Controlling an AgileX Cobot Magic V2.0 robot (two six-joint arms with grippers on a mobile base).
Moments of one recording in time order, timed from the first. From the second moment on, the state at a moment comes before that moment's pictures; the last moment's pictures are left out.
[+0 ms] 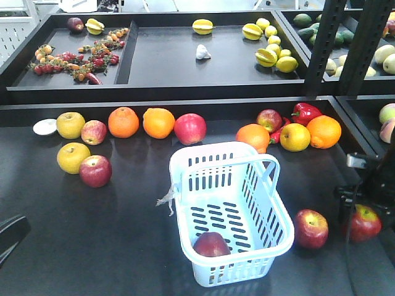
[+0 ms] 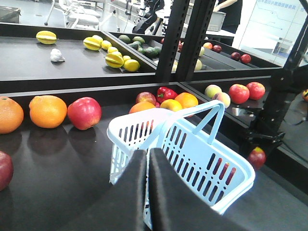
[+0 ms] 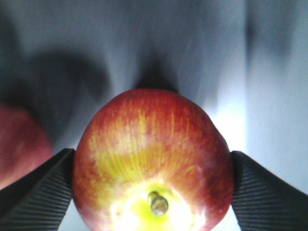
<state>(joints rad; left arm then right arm) -0.12 0.40 -0.28 1.77 -0.42 -2.04 -0.25 2.18 -1.45 0.09 1.02 -0.16</state>
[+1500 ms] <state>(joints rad) -0.12 0.40 -0.28 1.77 -0.42 -2.04 0.31 1.91 -1.35 0.45 1.03 -0.31</state>
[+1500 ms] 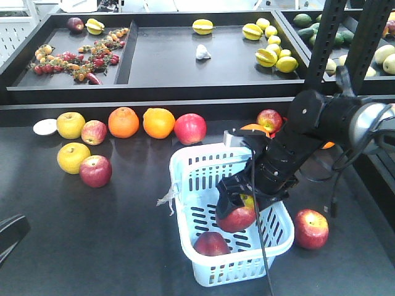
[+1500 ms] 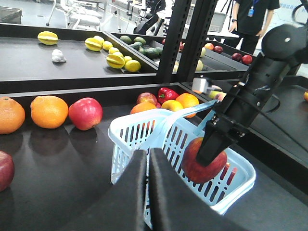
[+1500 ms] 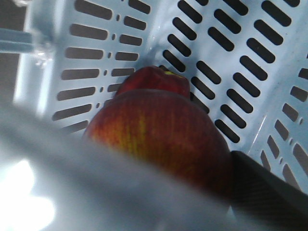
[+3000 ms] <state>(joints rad) -0.12 0.40 -0.28 1.77 -0.42 -2.04 0.27 1.58 -1.47 0.11 1.24 -0.17</state>
